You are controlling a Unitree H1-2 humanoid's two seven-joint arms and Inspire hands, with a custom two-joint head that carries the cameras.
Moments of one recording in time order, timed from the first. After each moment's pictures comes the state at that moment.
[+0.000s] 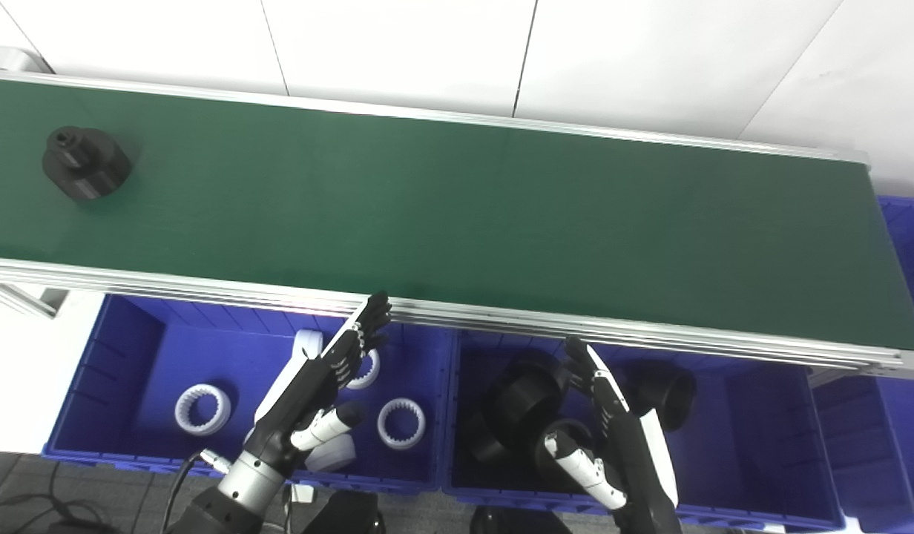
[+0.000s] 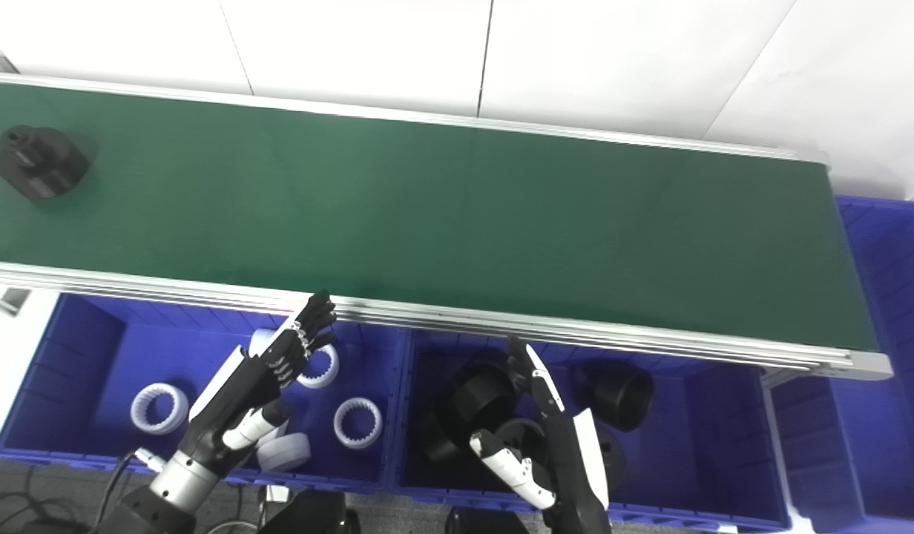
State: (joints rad) left arm 0.40 0.18 -0.22 -0.07 -0.06 -0.38 -0.34; right arm 0.63 -0.04 0.24 -0.25 -0.30 -0.27 -0.04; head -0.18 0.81
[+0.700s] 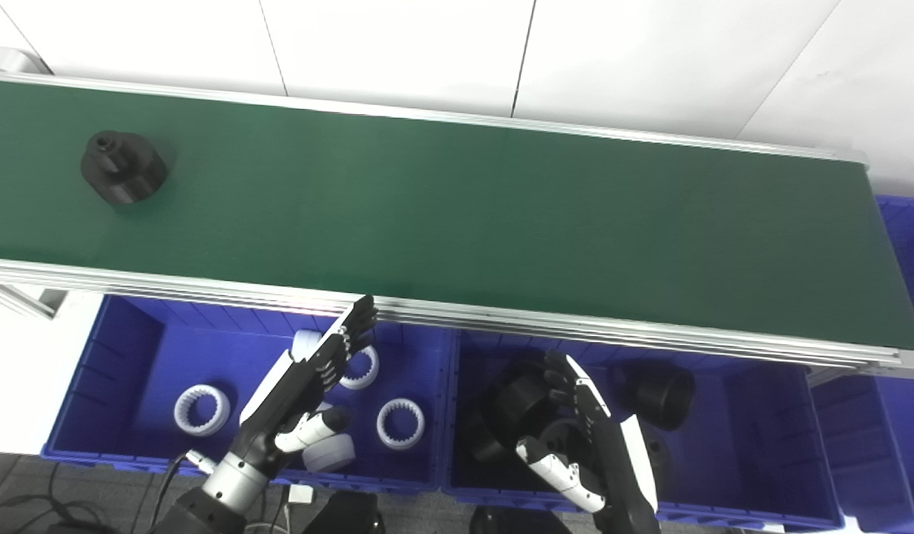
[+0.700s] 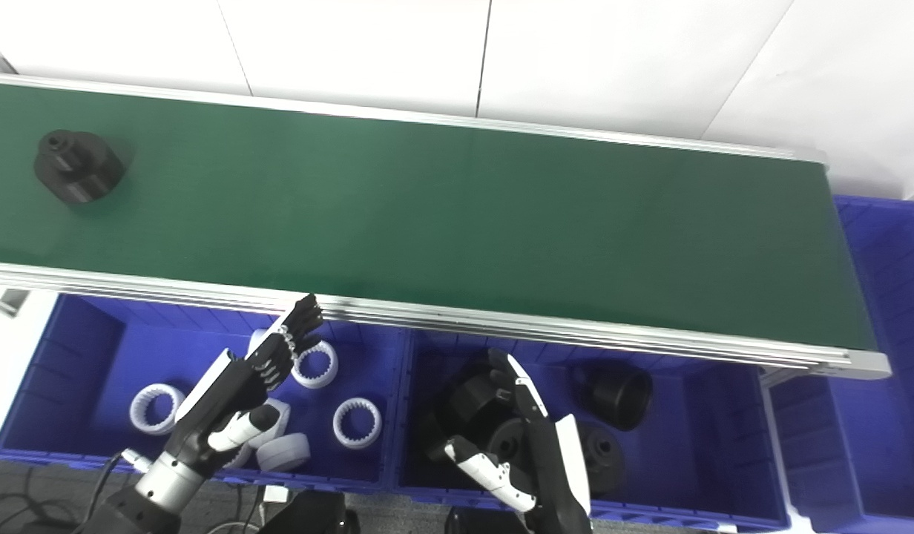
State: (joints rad) left arm 0.39 0.21 -0.19 0.00 -0.08 -0.43 -0.39; right arm 0.63 0.00 0.26 -0.20 -0.37 -0.28 -0.07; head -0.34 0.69
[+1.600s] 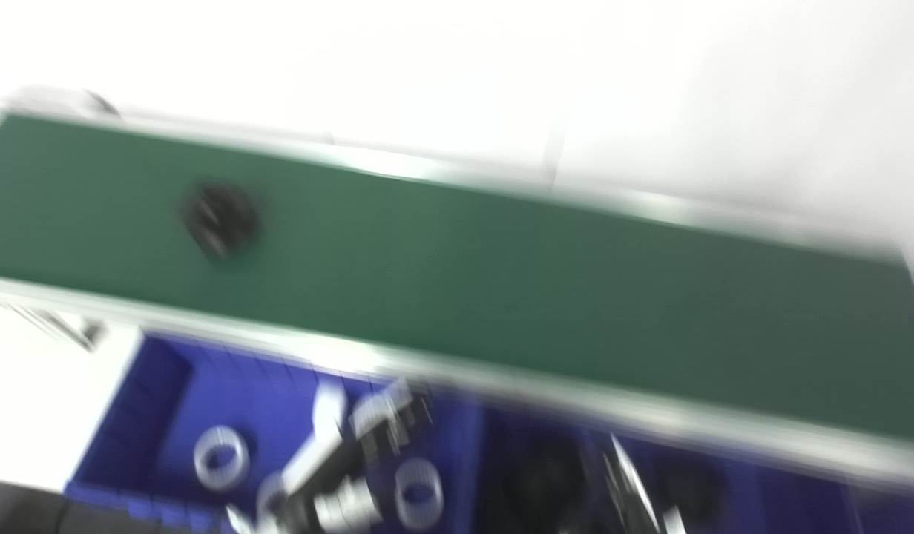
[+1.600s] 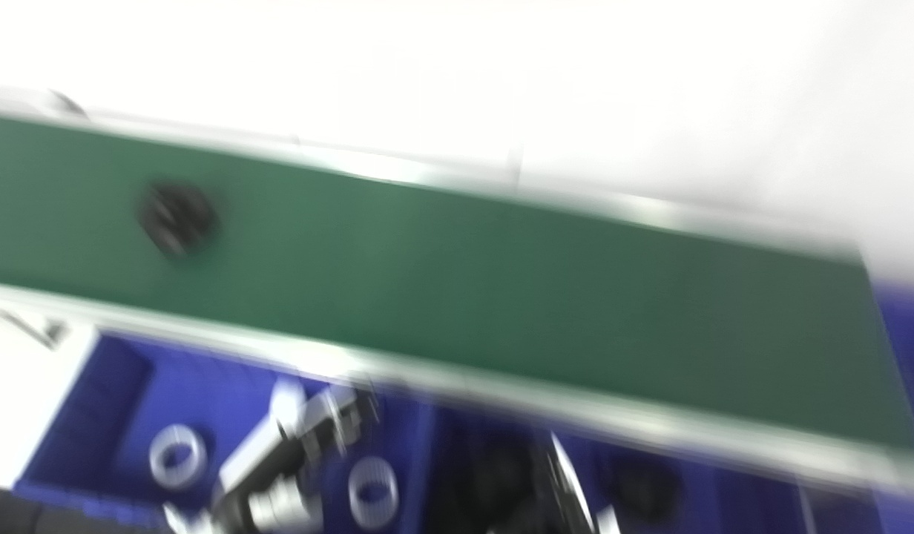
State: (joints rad) left arm 0.38 0.12 -0.19 0.09 -0.04 -0.43 -0.41; right arm 0.60 -0.08 0.23 -0.07 -0.29 -0.40 -0.10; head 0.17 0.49
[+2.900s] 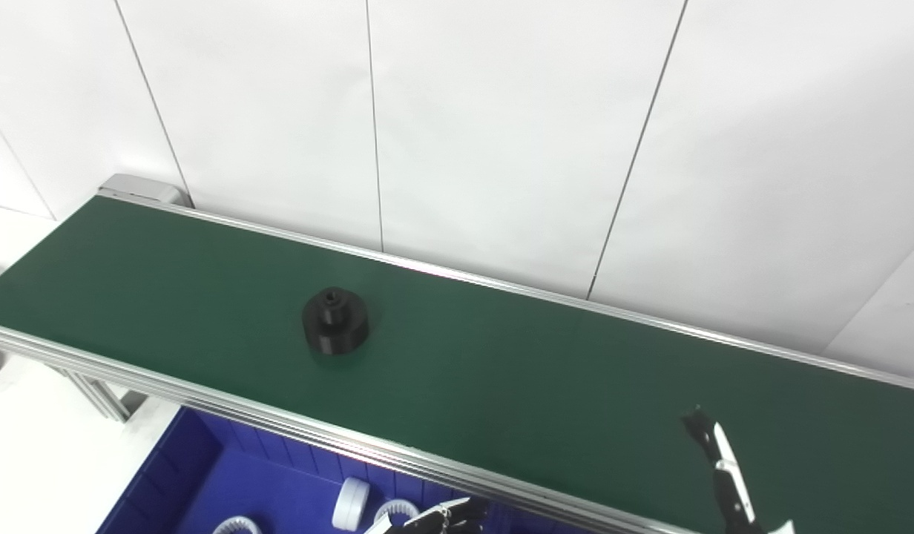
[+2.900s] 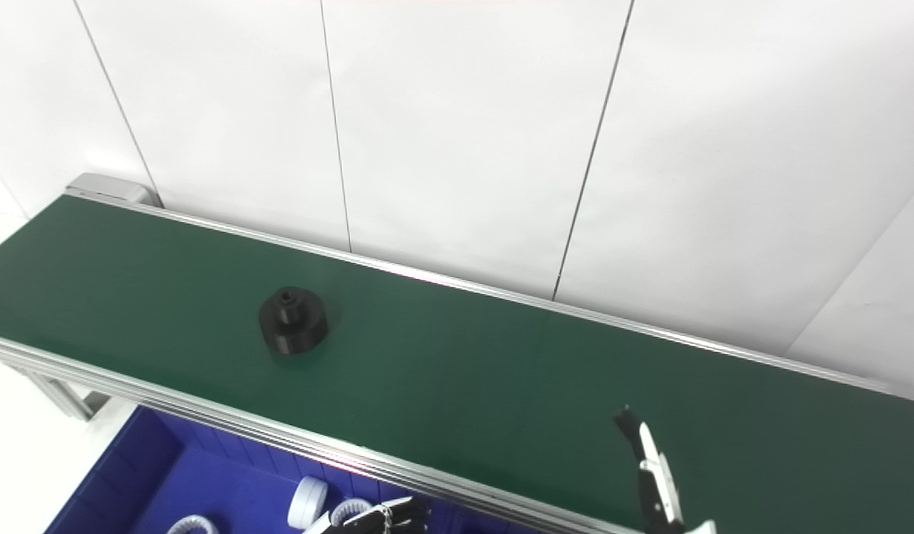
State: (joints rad) left arm 0.33 0.13 -0.26 0.12 0.01 -0.43 -0.34; right arm 0.34 -0.09 0.15 -0.36 -0.45 -0.31 -0.04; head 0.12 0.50
